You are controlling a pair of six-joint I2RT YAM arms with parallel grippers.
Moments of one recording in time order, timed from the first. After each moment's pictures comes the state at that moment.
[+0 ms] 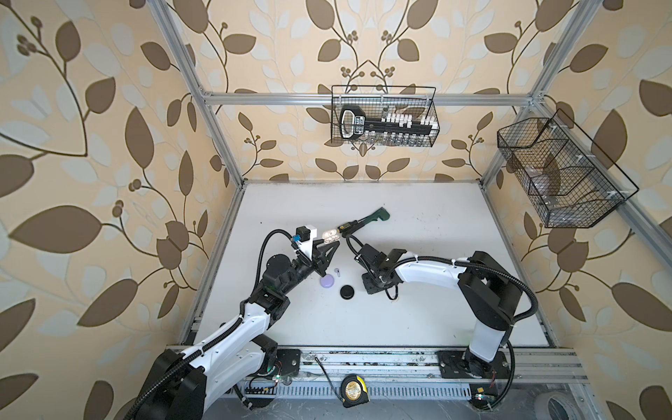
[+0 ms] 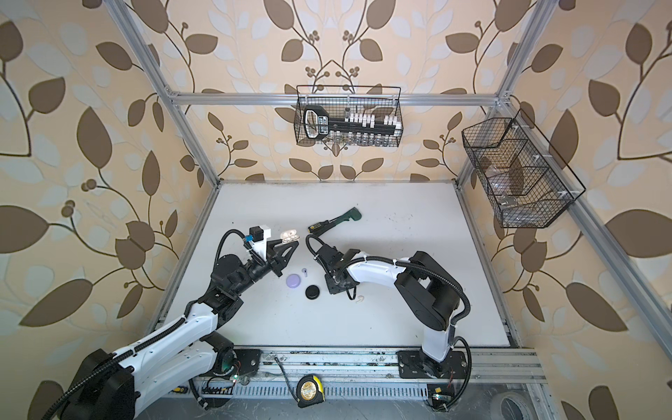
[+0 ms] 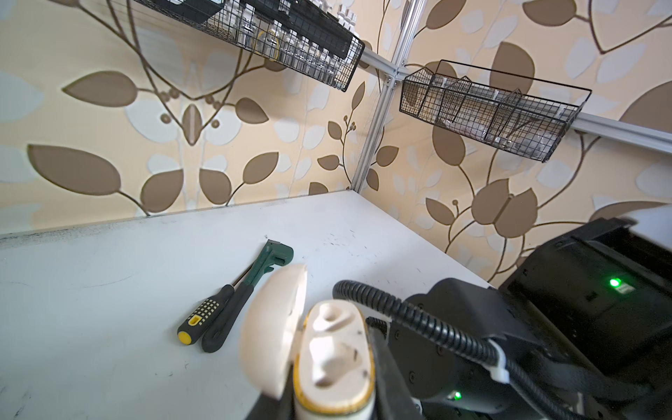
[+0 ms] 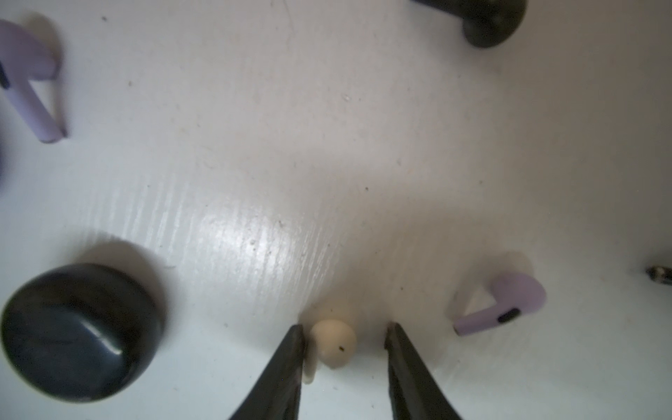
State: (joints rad) left arm -0.44 0.91 0.33 0.62 0.33 -0.29; right arm 0.87 1.83 1.12 -0.62 0.13 0.53
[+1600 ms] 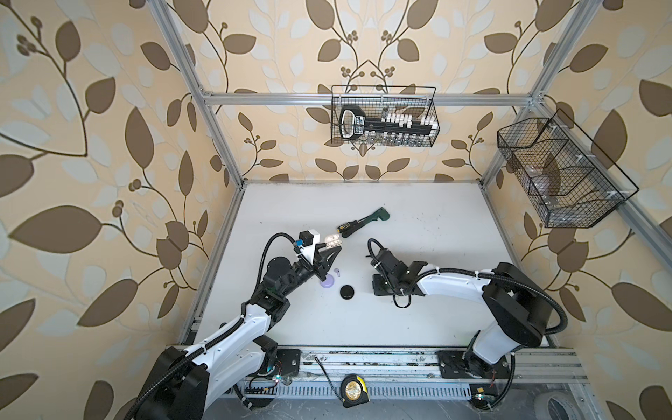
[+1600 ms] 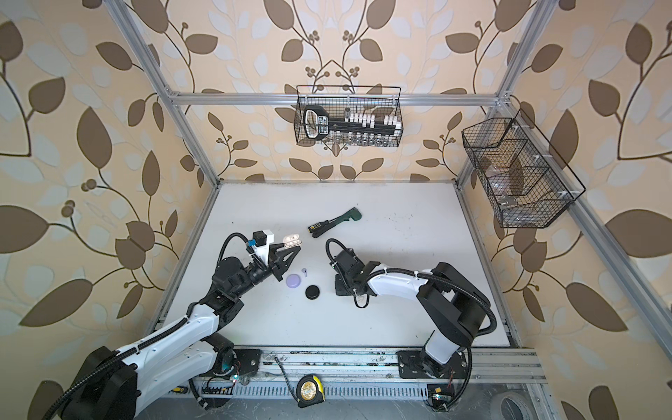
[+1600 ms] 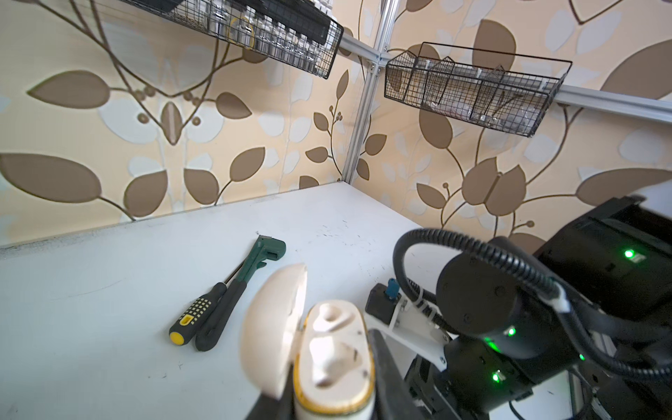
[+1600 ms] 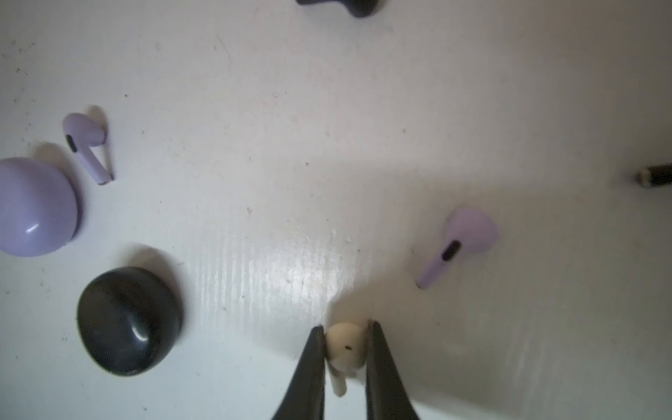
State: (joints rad) left arm -0.44 0.93 0.29 0.67 0.39 -0.23; right arm 0.83 1.62 0.82 -0.32 0.09 0.76
